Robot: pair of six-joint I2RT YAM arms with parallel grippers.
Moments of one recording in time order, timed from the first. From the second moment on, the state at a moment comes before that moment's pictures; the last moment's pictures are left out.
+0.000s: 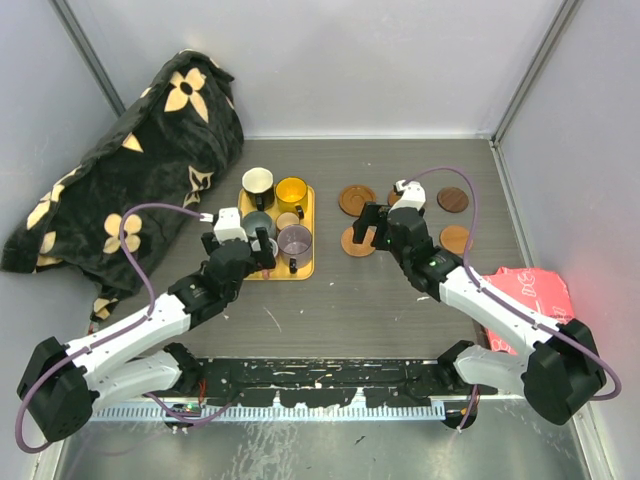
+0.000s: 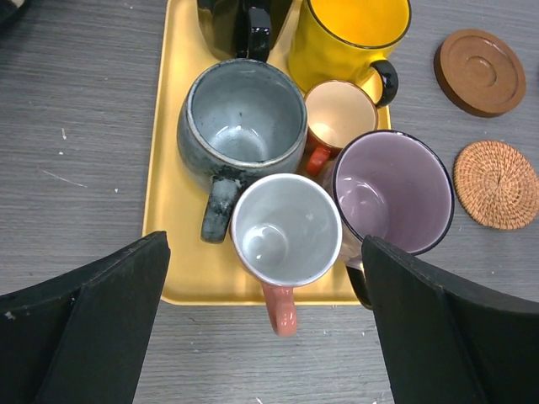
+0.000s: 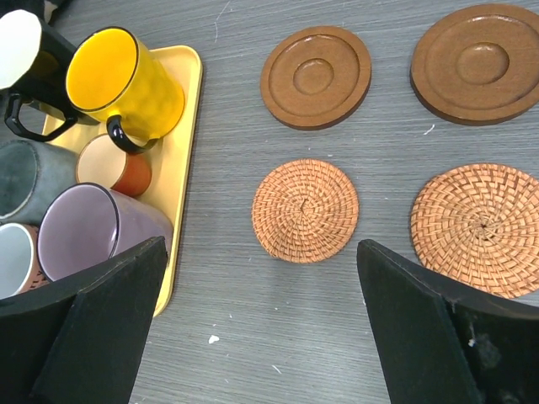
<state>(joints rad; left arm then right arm) -0.75 0.98 0.57 -0.05 -0.60 -0.51 0.59 1.13 0.73 -0.05 0.33 0.49</state>
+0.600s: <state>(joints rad) -0.73 0.98 0.57 -0.06 -0.59 -0.54 0.59 1.20 0.79 -0.12 0.37 0.54</state>
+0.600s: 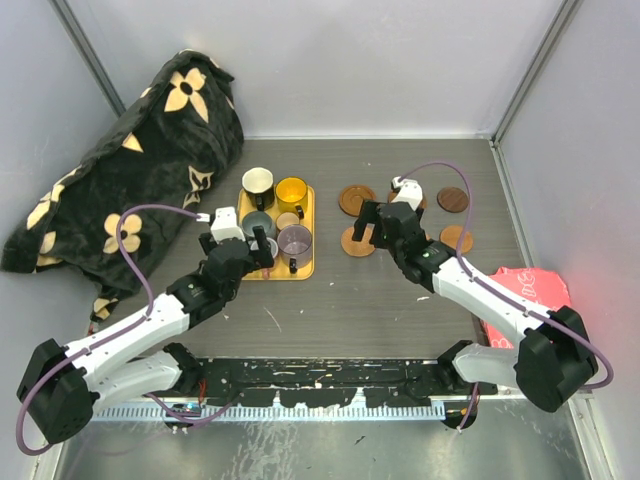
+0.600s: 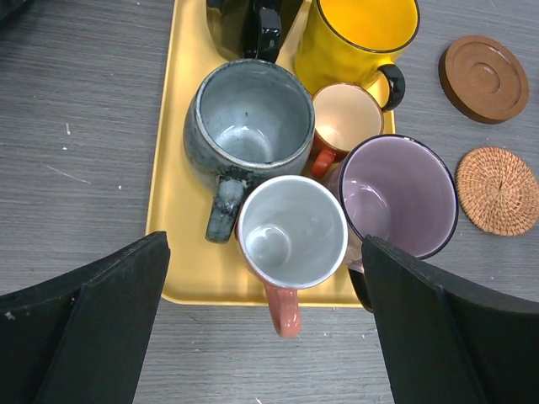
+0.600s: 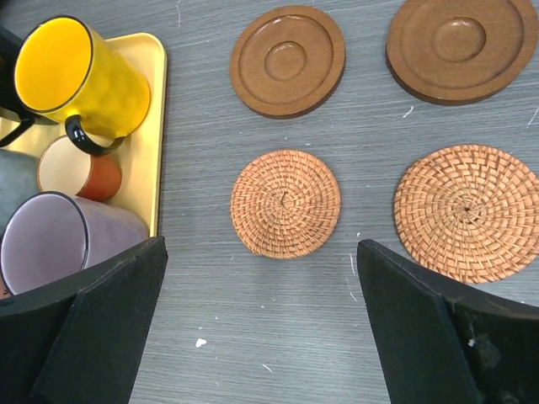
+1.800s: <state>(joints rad) -0.67 0.91 0.55 -0.14 -0.70 -0.62 1.01 1.50 0.98 -0.18 0.47 0.63</state>
